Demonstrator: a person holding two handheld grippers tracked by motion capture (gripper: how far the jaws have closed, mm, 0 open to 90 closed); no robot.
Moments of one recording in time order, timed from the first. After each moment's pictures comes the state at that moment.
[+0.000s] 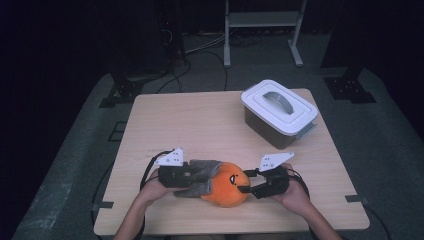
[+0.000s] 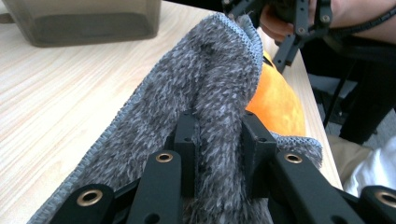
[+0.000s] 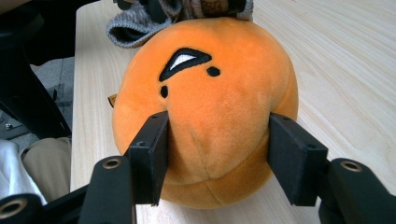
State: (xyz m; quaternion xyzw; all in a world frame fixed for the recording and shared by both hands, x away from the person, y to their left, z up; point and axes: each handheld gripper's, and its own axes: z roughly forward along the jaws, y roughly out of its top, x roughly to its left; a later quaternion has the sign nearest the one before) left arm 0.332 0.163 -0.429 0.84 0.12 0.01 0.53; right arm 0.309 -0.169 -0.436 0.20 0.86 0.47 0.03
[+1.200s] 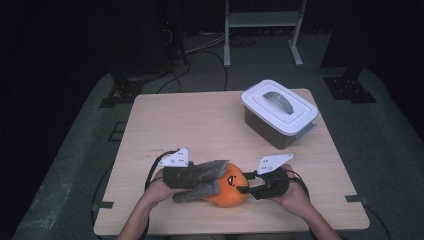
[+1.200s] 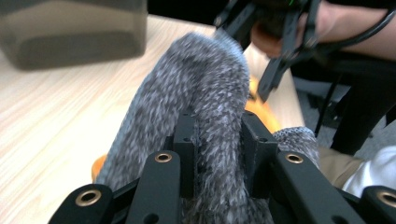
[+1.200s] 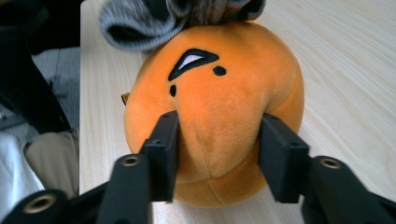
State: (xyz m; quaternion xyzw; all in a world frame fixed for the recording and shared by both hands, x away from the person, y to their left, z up) left arm 0.325 0.147 -0.419 0.84 0.11 0.01 0.53; right arm 0.300 -0.165 -0.427 0.19 0.86 0.46 0.04
